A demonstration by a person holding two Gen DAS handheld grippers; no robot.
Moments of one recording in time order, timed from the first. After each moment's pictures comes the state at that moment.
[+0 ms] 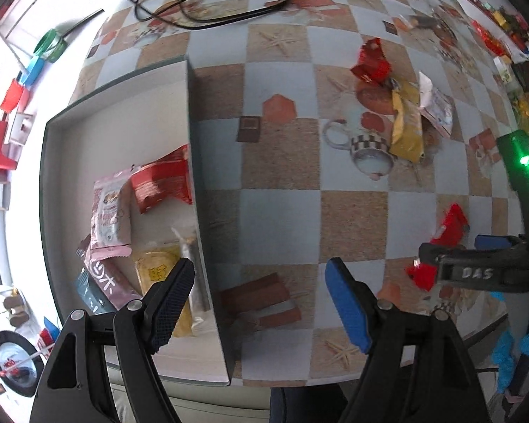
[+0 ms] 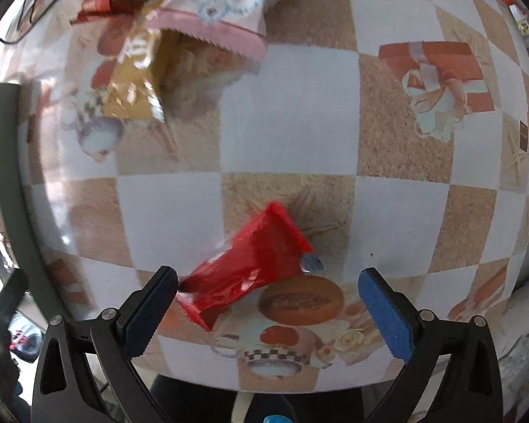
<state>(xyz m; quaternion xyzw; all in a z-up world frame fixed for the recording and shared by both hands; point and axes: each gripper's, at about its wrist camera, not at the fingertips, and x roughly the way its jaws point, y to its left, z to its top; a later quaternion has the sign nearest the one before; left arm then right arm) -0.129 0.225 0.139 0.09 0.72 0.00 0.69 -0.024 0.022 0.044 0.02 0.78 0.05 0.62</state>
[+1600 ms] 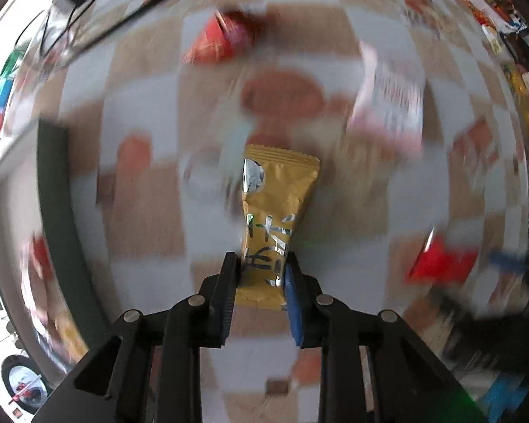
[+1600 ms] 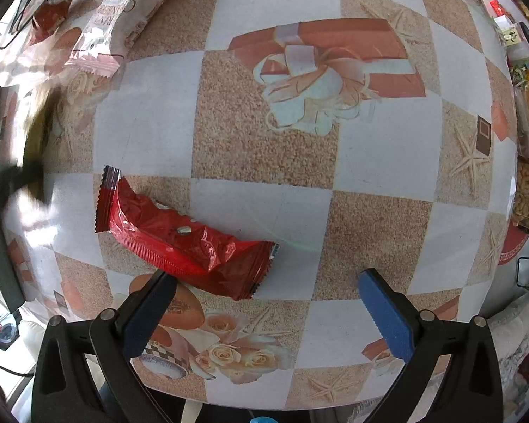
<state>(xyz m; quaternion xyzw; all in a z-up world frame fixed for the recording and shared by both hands) -0.065 0.090 0.068 0.08 0.74 -0.02 0.67 -0.030 -0.061 0.031 -0.01 0.76 0.06 0.64</state>
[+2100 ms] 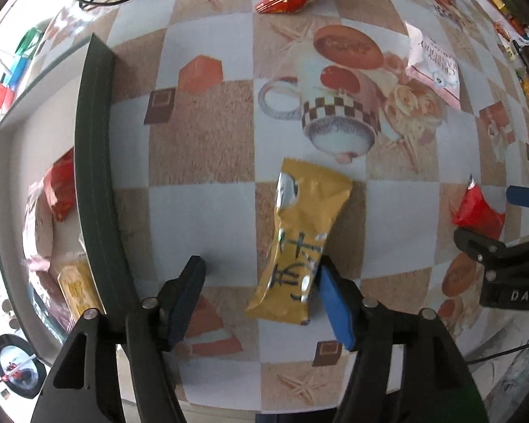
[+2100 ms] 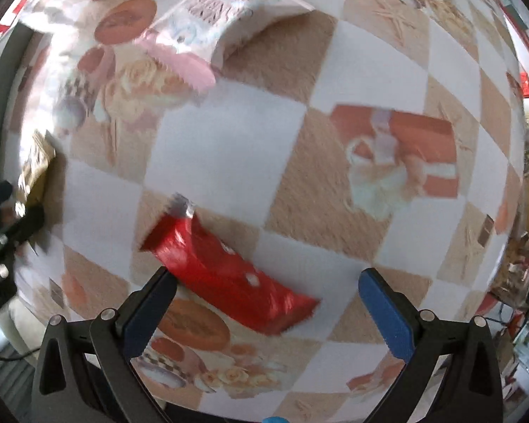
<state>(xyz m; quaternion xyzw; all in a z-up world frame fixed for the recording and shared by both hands) -0.069 0.164 0.069 0.05 0.74 0.02 0.67 -0.013 -0.006 0.039 -0.11 0.74 0.11 0.65</state>
